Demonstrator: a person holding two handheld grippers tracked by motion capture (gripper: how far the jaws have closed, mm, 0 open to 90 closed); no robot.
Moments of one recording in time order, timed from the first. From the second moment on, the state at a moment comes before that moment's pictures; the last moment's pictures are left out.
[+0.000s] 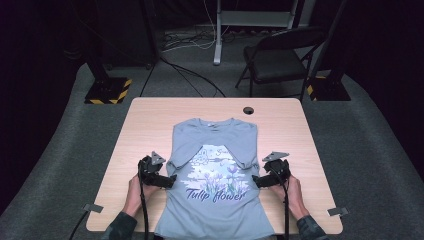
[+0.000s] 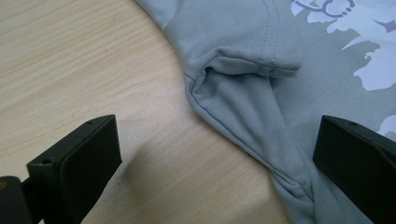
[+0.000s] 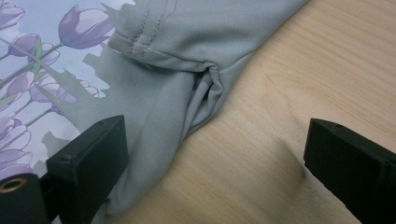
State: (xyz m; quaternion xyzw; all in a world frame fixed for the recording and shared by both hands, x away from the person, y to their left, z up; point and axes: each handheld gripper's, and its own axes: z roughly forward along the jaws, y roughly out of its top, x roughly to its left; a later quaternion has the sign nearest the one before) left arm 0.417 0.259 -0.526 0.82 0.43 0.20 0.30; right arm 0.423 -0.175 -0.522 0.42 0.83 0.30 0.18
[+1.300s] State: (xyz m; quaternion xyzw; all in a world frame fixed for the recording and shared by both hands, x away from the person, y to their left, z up) left arm 0.393 0.264 -0.526 0.84 0.42 0.16 0.30; right arm 0.400 -0.176 -0.522 0.40 0.85 0.30 0.15
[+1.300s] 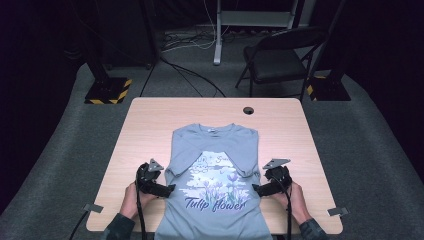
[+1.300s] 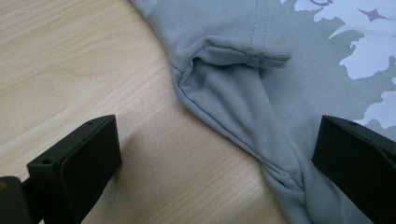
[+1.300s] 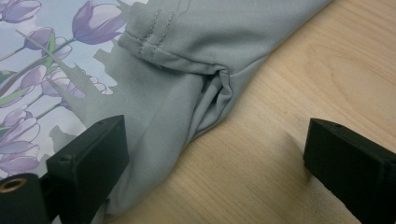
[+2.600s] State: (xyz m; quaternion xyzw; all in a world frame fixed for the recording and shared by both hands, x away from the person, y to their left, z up) left arm 0.366 0.265 -0.525 0.85 0.41 0.15 0.29; right arm 0.377 -0.177 -0.522 0.37 0.87 0.30 0.14
